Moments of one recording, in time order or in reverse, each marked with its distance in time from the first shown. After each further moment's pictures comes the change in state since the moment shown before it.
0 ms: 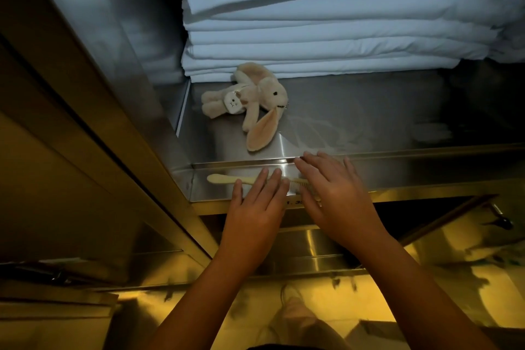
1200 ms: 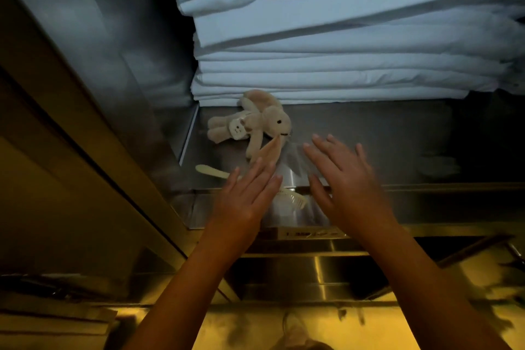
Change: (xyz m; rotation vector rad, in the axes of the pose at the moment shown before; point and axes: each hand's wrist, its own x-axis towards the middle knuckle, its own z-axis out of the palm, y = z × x) left_hand 0.042 -0.028 -0.031 -0.065 0.240 0.129; right_hand 0.049 0.020 -0.022 0.020 0.062 -0.054
